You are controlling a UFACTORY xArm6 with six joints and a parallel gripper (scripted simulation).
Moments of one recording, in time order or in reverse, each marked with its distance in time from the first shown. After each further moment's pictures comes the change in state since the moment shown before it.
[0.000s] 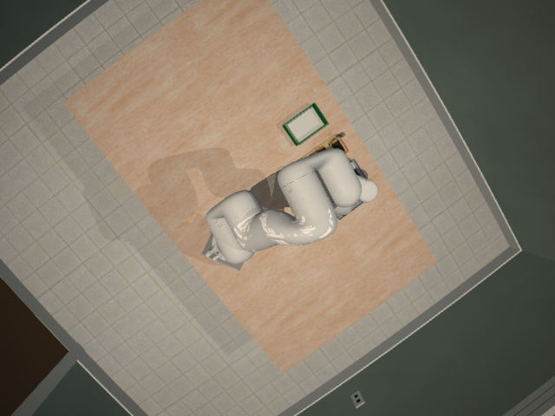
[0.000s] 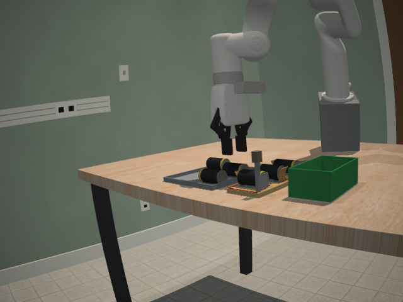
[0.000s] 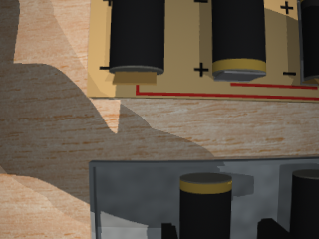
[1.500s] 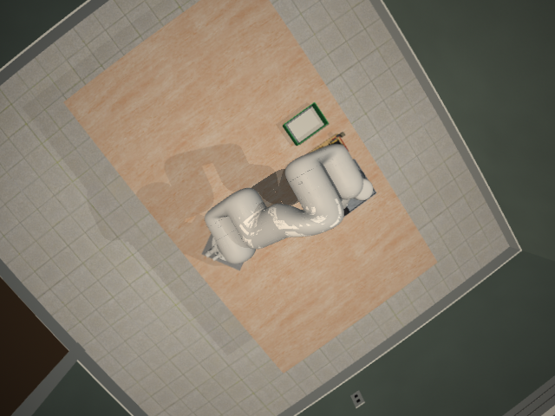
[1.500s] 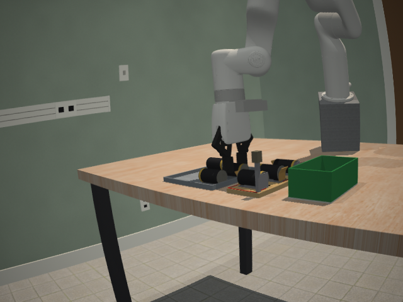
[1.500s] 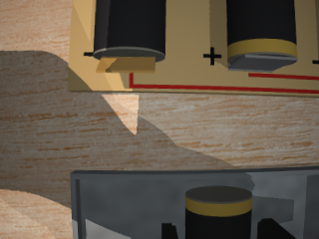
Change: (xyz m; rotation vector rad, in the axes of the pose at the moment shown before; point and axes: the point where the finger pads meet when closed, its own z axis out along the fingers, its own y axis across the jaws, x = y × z) arm 0.000 0.001 0.043 0.001 0.000 0.000
